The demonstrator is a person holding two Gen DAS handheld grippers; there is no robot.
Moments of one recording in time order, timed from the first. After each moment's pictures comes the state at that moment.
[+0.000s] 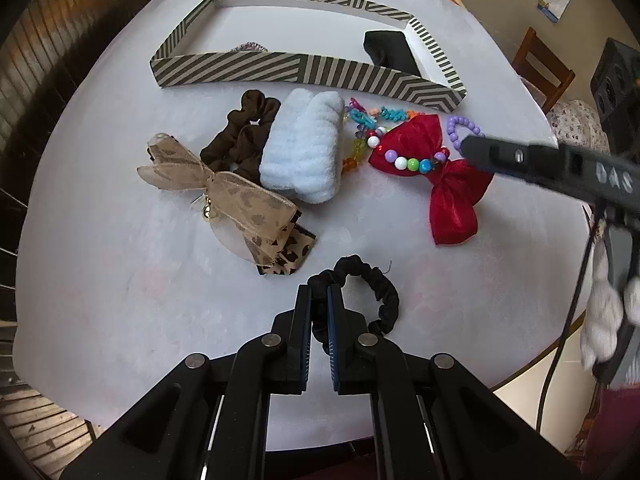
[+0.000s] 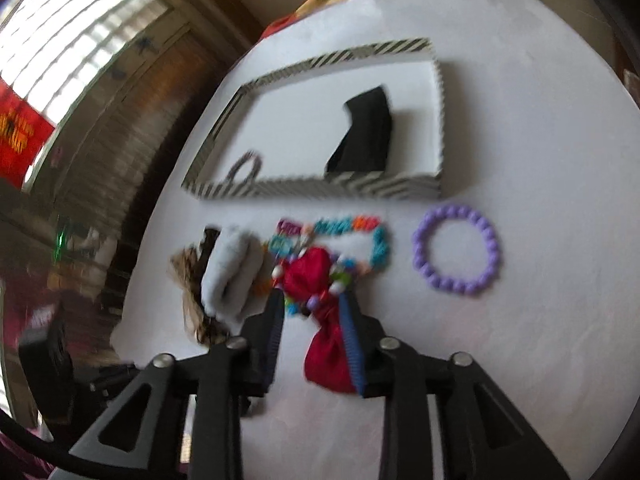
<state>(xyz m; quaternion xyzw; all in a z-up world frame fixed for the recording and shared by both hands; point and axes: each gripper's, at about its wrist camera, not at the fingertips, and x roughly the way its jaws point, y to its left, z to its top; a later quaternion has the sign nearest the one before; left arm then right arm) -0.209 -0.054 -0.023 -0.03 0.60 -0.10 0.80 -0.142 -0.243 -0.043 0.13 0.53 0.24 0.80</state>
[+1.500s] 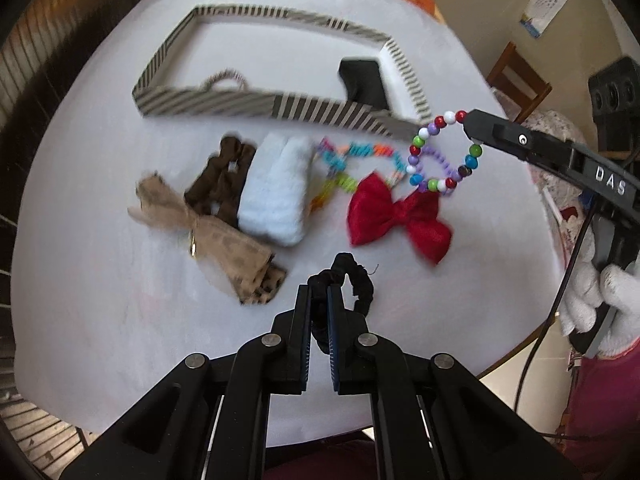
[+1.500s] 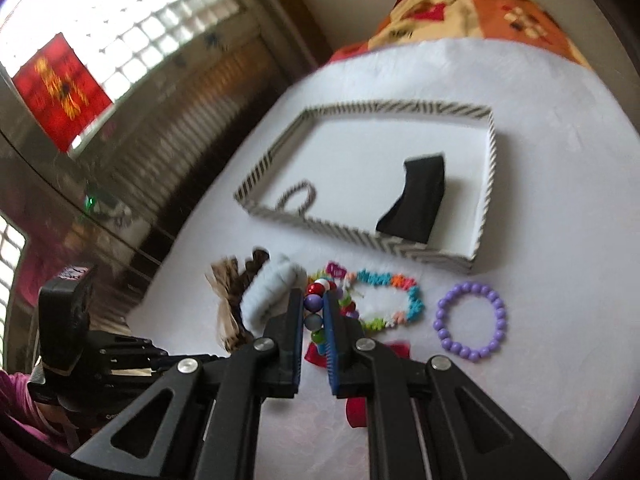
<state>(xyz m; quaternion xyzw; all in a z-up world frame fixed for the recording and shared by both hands) -0.190 -0.048 0.018 -0.07 0.59 -0.15 0.79 -0.128 -0.252 0.015 0.09 0.45 0.31 0.83</state>
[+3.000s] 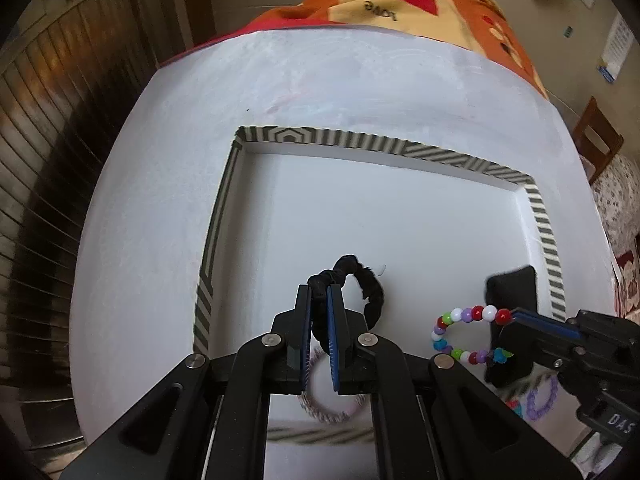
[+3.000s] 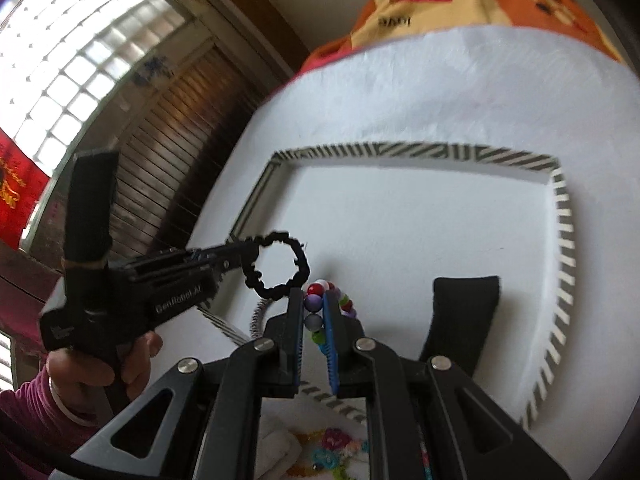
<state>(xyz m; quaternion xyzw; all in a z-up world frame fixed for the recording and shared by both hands) 0.072 -0.004 -0.006 -0.02 0.56 -0.05 0.83 0.046 -0.175 -0.023 0.13 0.51 0.28 0.81</state>
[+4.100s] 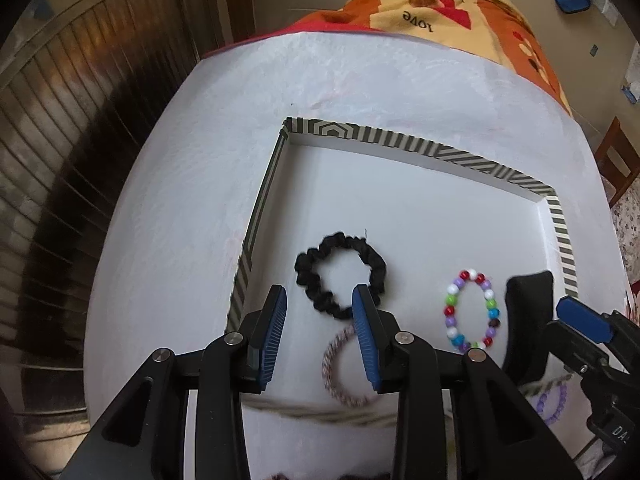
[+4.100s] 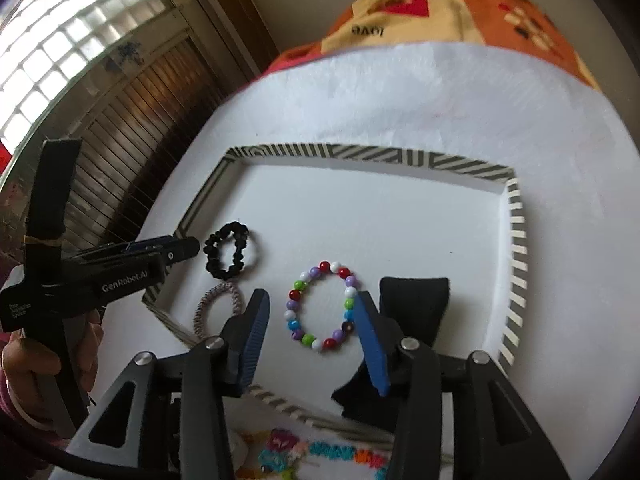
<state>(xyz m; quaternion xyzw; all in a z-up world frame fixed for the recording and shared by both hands) 0.043 0.010 0.004 -0.03 0.55 0.00 0.84 0.024 -0.187 -0.010 0.06 0.48 0.21 0.85</state>
